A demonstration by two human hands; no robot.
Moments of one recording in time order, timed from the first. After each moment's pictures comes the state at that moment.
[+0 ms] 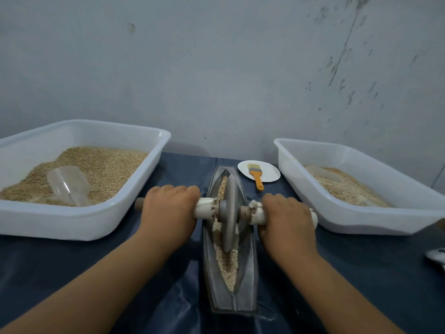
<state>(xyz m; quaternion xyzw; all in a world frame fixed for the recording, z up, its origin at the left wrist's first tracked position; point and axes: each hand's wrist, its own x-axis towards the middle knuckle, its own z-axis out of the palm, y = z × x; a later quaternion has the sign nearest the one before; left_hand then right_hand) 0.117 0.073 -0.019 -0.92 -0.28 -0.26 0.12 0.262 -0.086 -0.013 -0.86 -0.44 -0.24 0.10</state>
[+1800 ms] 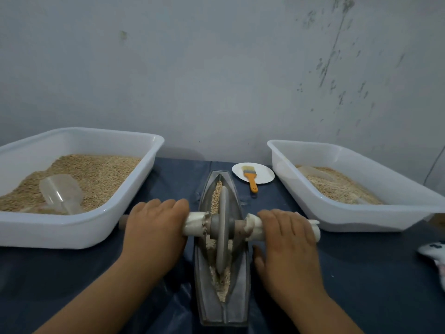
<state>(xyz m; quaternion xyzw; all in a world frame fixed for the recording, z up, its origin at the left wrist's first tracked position) 0.094 0.051 -0.018 -0.92 -0.27 -0.28 0.08 0.236 -0.125 -0.038 -0.83 -0.46 -0.28 0.17</state>
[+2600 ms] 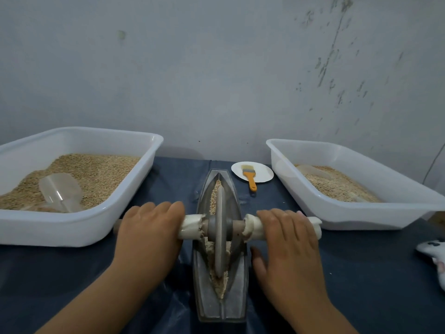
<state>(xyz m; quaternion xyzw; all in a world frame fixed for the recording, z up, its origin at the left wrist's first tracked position) 0.082 0.044 -0.020 -0.91 -0.27 -0.29 0.09 0.229 -0.134 -0.040 -0.81 -0.48 -0.28 0.20</state>
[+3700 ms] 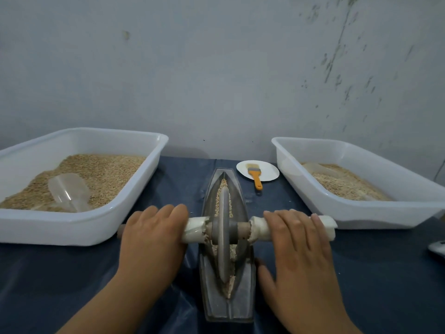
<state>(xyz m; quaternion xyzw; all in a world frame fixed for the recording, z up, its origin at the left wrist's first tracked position) 0.078 0.042 -0.029 -0.91 -0.28 -0.29 0.09 0.217 -0.142 -0.035 -0.81 -0.49 -0.26 0.19</state>
